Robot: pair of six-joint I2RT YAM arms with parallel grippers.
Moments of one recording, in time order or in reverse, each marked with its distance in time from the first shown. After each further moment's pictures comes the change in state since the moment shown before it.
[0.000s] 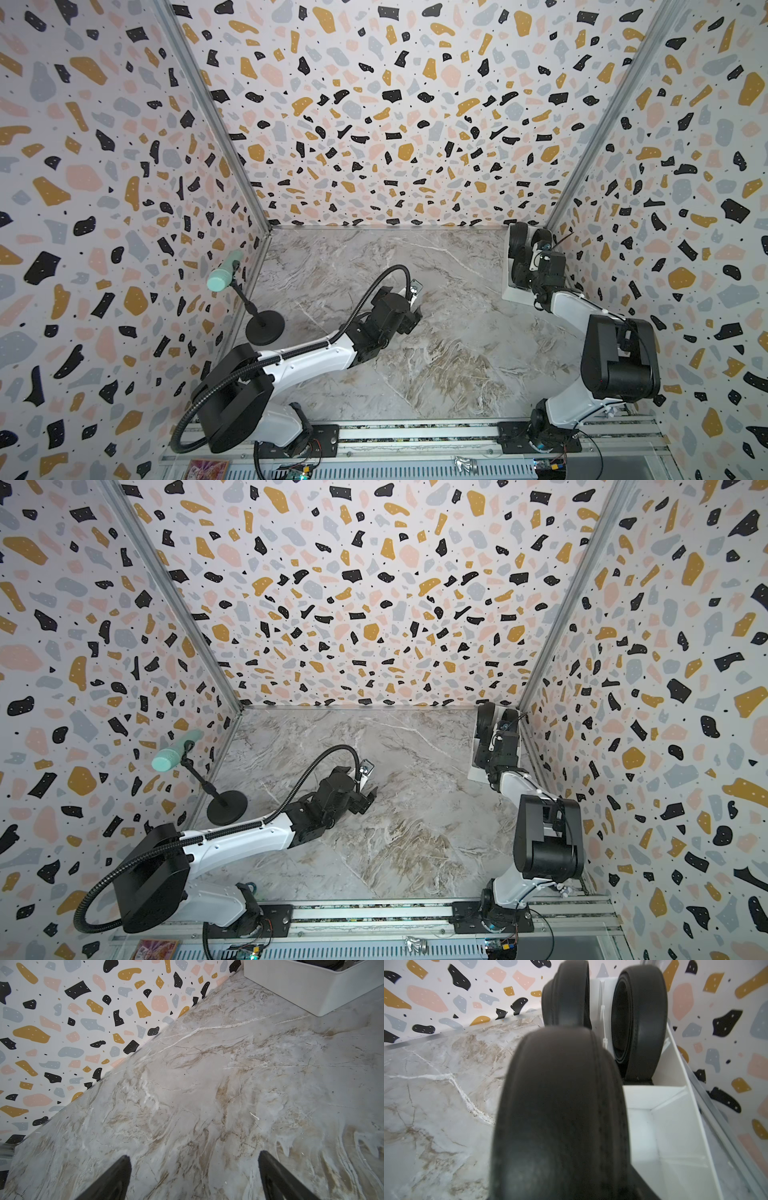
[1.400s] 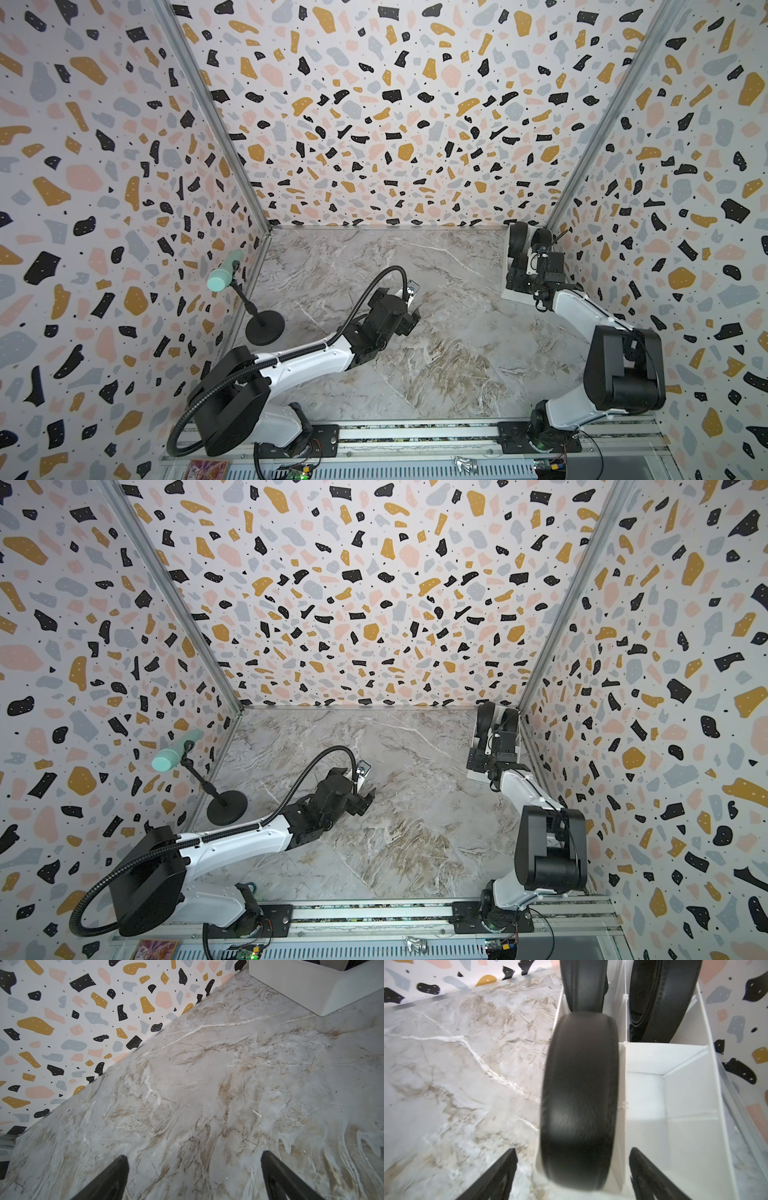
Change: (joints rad) left arm 0.011 -0.029 -0.021 -0.001 -0.015 -0.034; right arm 0.032 -0.108 0.015 -0.256 -0.047 0.001
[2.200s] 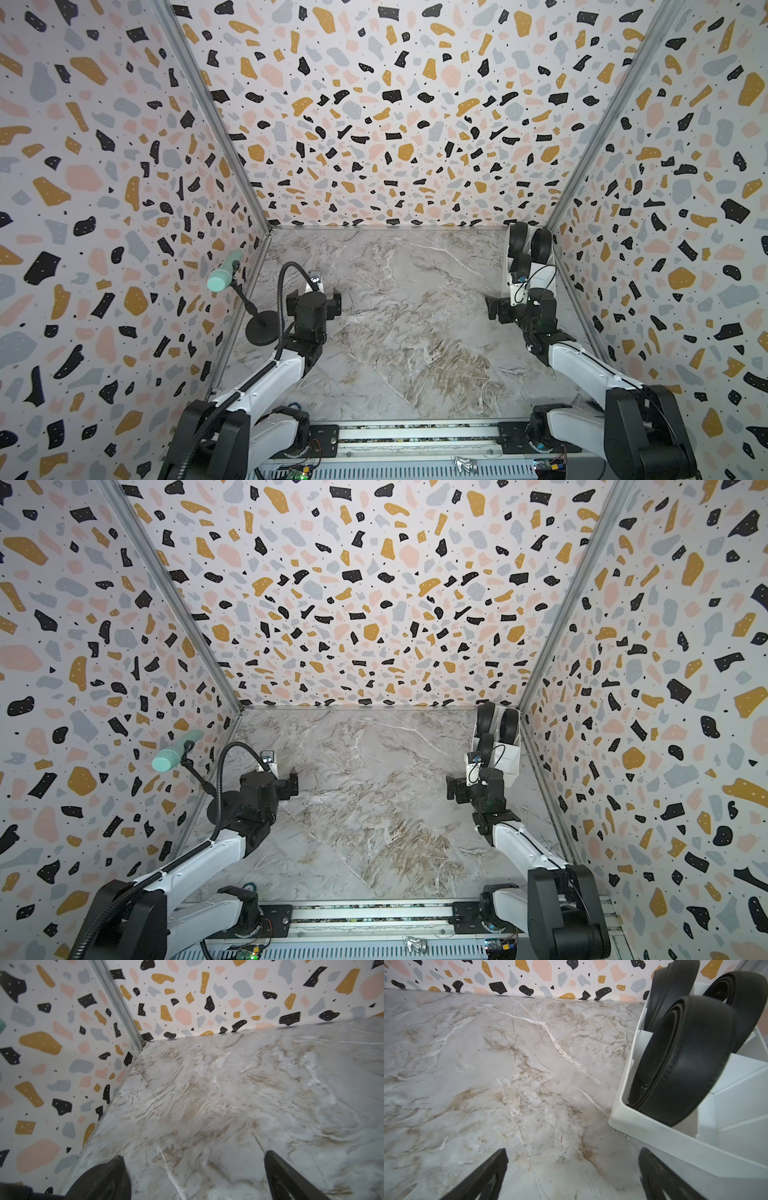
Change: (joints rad) left arm 0.626 -0.260 -0.364 0.224 -0.009 -0.092; right arm 0.168 -0.281 -0.523 0.501 -0.035 -0.169
